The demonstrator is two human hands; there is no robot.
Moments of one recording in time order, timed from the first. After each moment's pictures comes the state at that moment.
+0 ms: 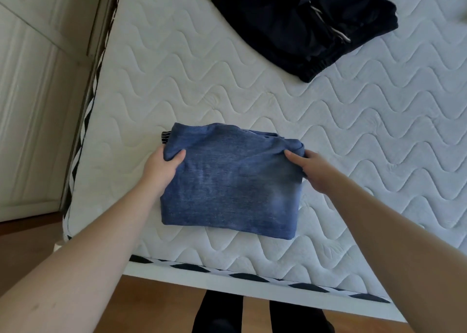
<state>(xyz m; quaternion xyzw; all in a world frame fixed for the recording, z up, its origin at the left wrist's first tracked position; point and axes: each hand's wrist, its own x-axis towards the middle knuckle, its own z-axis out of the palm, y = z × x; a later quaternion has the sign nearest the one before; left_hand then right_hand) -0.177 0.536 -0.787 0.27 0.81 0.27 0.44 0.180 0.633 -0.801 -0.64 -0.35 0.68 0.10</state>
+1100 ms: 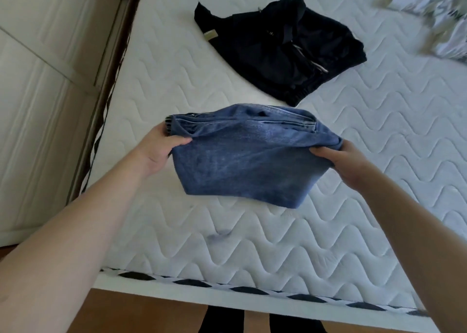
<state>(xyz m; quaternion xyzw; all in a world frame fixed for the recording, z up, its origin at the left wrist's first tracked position) -0.183 0.610 -0.681 0.30 0.61 0.40 0.61 0.220 0.663 -0.692 -0.57 -0.43 0.65 0.26</state>
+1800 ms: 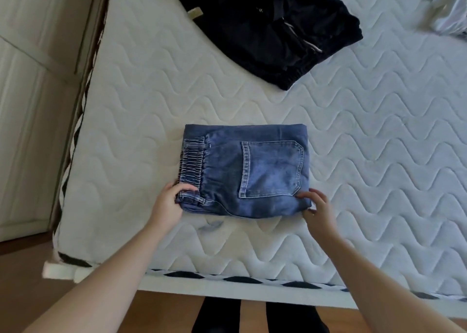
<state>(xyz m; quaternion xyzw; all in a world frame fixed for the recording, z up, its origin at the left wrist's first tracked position) -0.147 0.470 -0.819 0.51 0.73 0.25 0.39 0.241 0.509 -0.805 -0.71 -0.52 0.45 0.17</state>
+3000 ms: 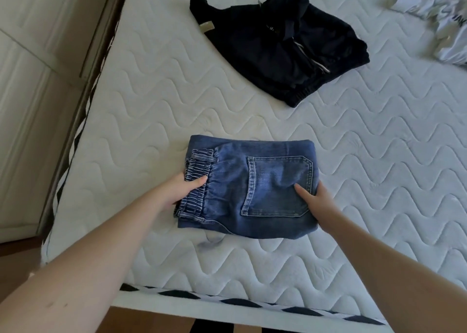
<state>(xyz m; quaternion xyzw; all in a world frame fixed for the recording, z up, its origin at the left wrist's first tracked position) -0.144 0.562 -0.797 0.27 0.68 0.17 0.66 0.218 0.595 -0.801 -0.71 -0.38 0.57 0.18</state>
